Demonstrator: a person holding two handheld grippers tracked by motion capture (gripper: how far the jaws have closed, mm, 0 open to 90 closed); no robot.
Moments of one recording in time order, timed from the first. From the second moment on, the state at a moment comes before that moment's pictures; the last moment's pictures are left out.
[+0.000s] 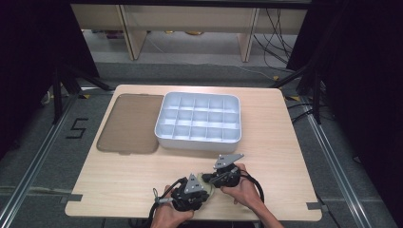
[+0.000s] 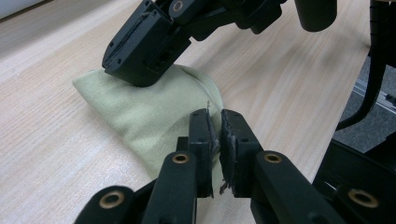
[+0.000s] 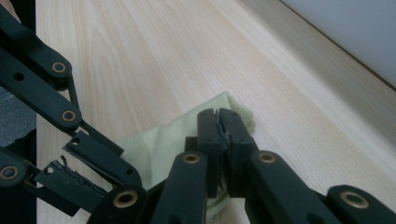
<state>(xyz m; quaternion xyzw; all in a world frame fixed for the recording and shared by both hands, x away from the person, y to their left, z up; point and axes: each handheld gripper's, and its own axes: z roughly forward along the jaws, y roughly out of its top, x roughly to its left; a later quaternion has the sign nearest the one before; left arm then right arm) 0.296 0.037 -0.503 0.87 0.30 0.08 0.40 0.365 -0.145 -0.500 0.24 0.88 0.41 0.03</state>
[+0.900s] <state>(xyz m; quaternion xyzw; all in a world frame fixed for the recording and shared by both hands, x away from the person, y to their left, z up) 0.292 0.038 -0.506 0.86 0.31 0.08 0.41 0.374 -0.165 -0.493 0.32 0.84 0.44 -0.02</state>
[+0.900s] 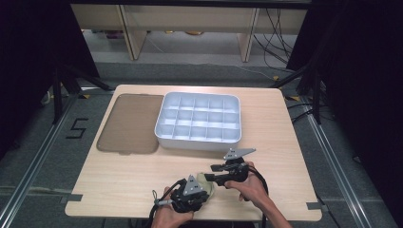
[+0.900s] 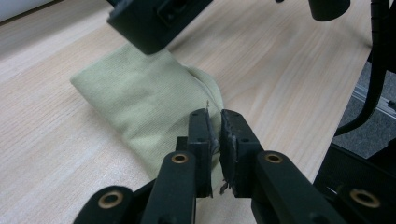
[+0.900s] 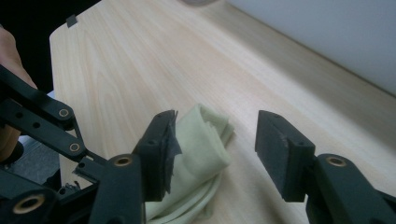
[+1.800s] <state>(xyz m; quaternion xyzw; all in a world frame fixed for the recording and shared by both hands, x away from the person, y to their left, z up) 0.289 0.040 -0.503 0.86 0.31 0.06 0.41 0.371 -0.141 -0.511 0.32 0.86 0.39 -0.05</state>
